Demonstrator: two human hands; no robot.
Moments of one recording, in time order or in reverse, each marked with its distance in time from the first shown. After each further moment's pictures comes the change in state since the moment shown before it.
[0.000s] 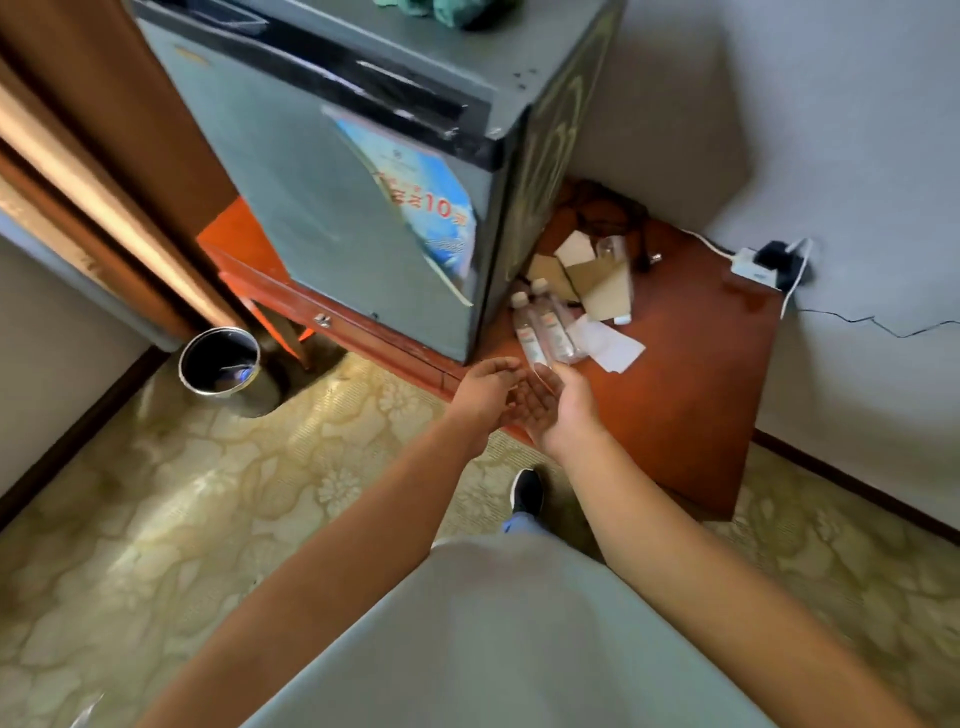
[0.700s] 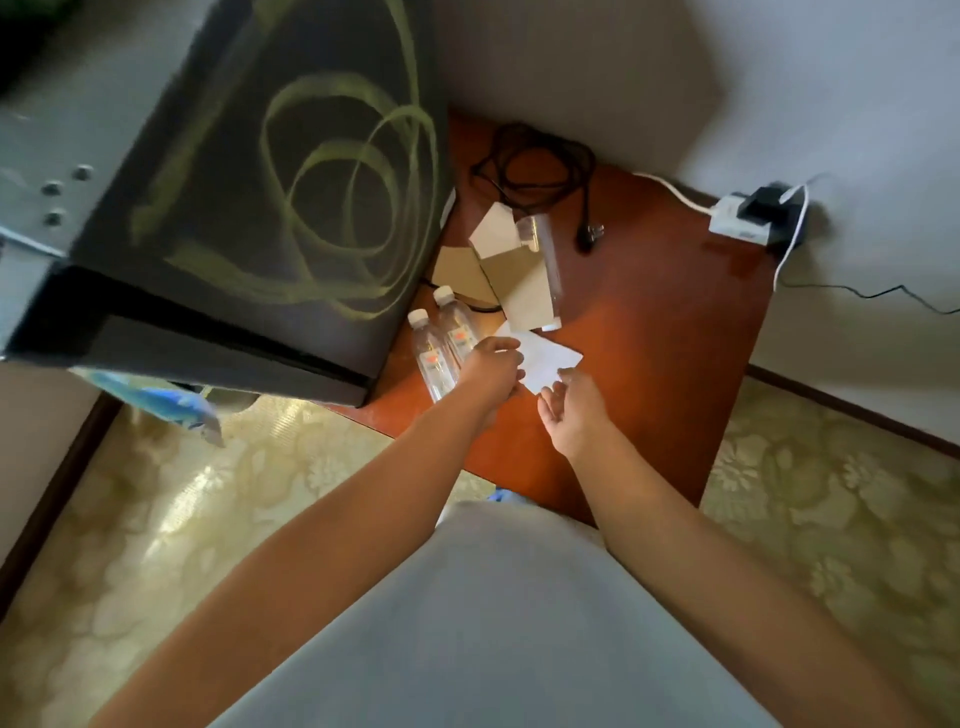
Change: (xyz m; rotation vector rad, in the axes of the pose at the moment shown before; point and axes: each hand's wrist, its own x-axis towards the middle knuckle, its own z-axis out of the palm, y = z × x) left_hand 0.188 0.018 0.200 0.328 0.245 -0.195; right_hand 0.160 -0.181 -0.099 0.064 0.266 0.197
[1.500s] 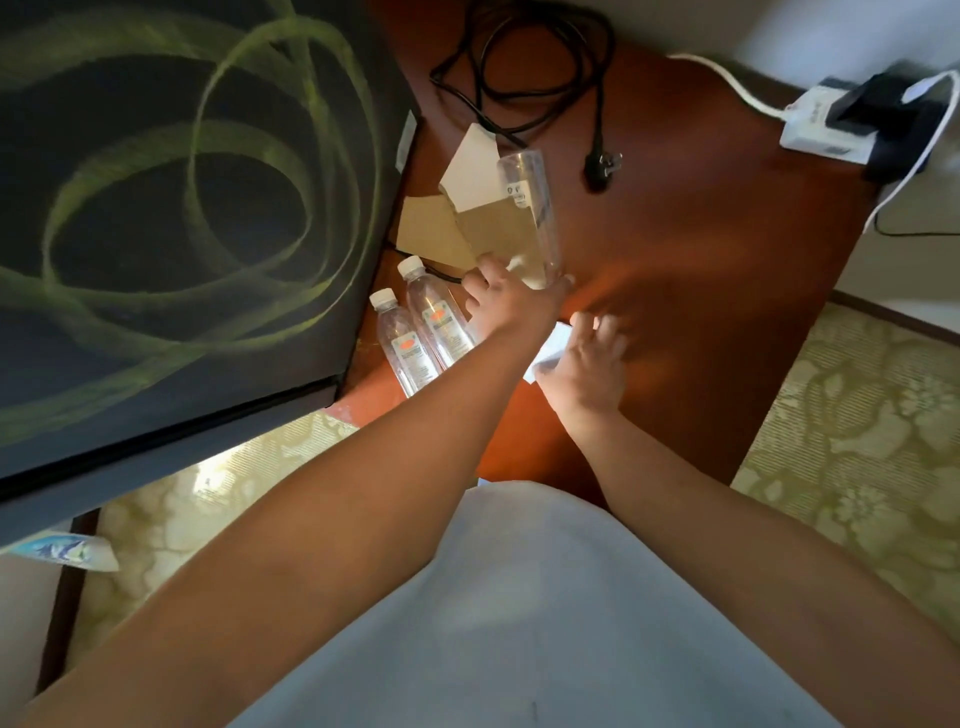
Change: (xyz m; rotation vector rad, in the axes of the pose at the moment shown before) left_hand 0.105 0.034 0.082 0.574 0.304 0.069; right_hand 0.106 -0.022 -0.003 -1.684 0.333 -0.795
